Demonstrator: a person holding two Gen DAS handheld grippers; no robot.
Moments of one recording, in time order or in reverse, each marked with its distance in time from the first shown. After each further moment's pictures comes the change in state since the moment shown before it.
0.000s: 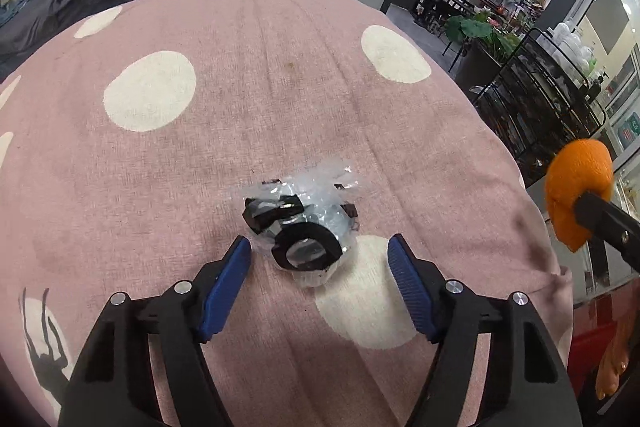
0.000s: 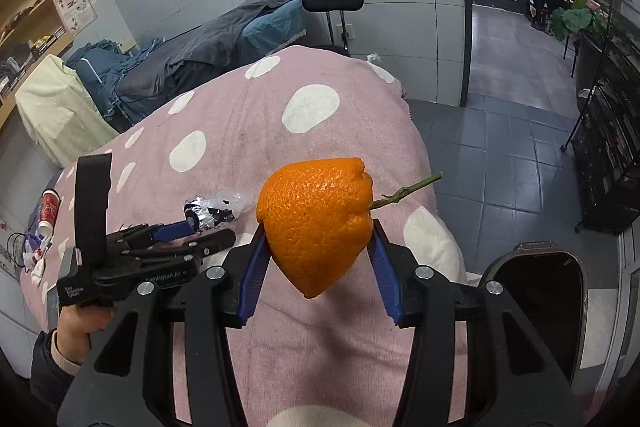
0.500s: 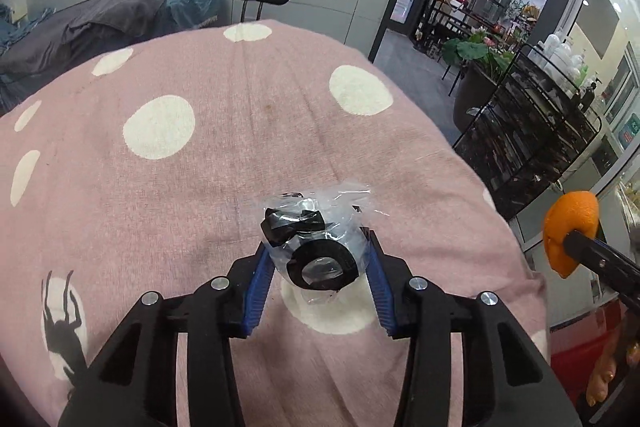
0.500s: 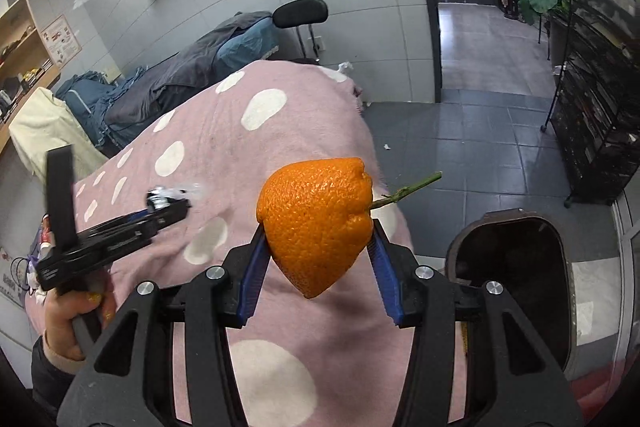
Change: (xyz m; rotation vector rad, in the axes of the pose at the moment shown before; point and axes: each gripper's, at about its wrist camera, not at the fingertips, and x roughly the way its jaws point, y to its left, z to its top) left arm -0.053 -0.025 -0.023 0.021 -0.137 0.020; right arm -0.042 -0.049 -0.036 0.104 -0.069 -0.031
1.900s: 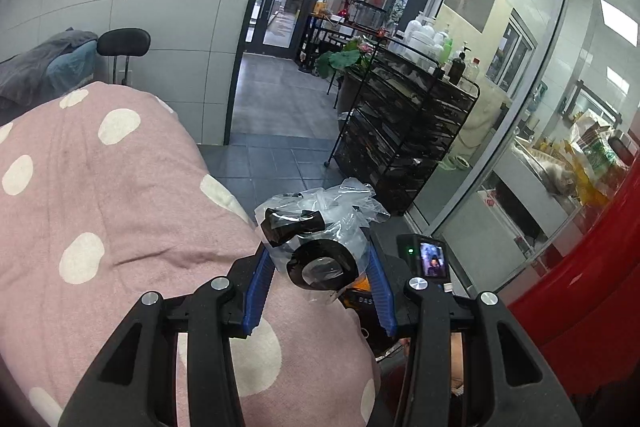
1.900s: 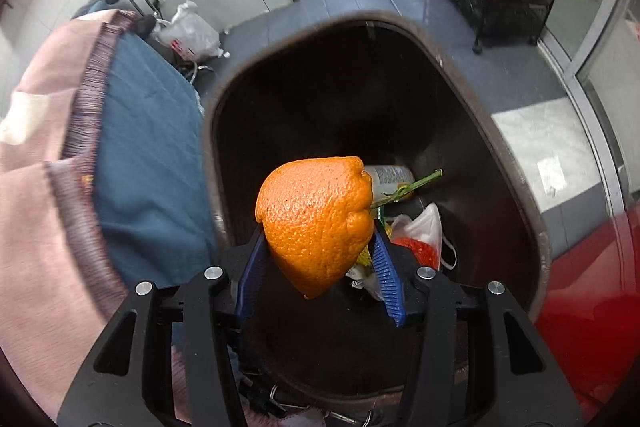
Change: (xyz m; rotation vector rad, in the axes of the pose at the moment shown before) left arm -0.038 -0.191 -0.050 0.213 -0.105 -0.330; right arm 0.073 -0.229 -0.125 0.399 0.274 -0.256
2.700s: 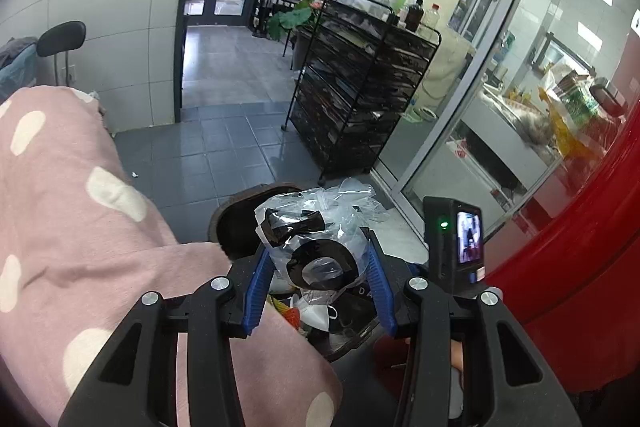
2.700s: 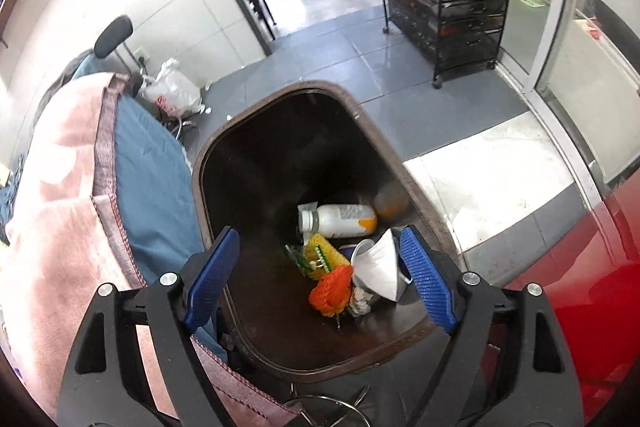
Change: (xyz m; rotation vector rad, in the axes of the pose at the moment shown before) left arm 0.069 -0.053 -0.005 0.107 0.159 -0.124; right arm -0.080 -0.032 -0.019 0.081 -0.210 -0.055
